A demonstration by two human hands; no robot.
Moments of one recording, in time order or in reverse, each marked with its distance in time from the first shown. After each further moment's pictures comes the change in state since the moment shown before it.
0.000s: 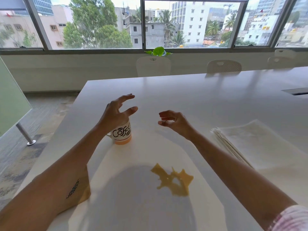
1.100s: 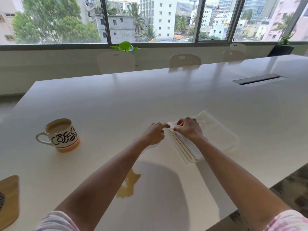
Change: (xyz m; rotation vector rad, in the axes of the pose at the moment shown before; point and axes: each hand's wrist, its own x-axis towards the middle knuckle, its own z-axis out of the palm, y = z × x) left_hand 0.004 0.119 0.285 0.280 -0.562 0.077; right_hand -0.084 0.089 -0.172 -0.615 0.289 0.425
